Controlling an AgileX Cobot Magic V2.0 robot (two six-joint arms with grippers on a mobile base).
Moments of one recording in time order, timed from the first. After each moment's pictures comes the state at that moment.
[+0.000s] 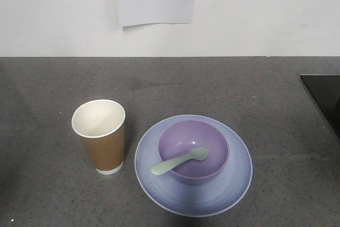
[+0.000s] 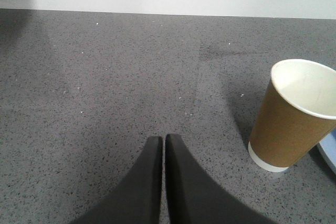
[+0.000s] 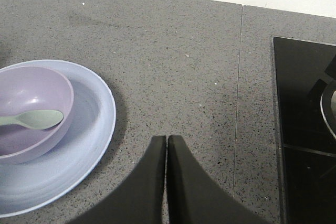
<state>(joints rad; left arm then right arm) -0.32 0.42 -0.65 0.32 0.81 -0.50 0.13 0.60 -0.74 0.06 0.77 -0.09</state>
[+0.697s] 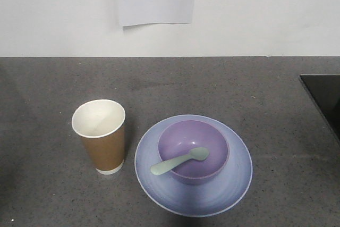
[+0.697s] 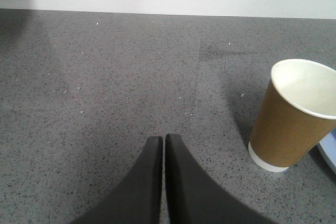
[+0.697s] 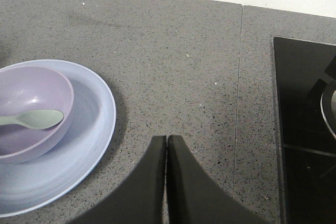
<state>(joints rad) -0.32 0.42 -0.65 0.33 0.81 -0.50 0.13 0.60 -0.74 0.06 0.77 -0.09</state>
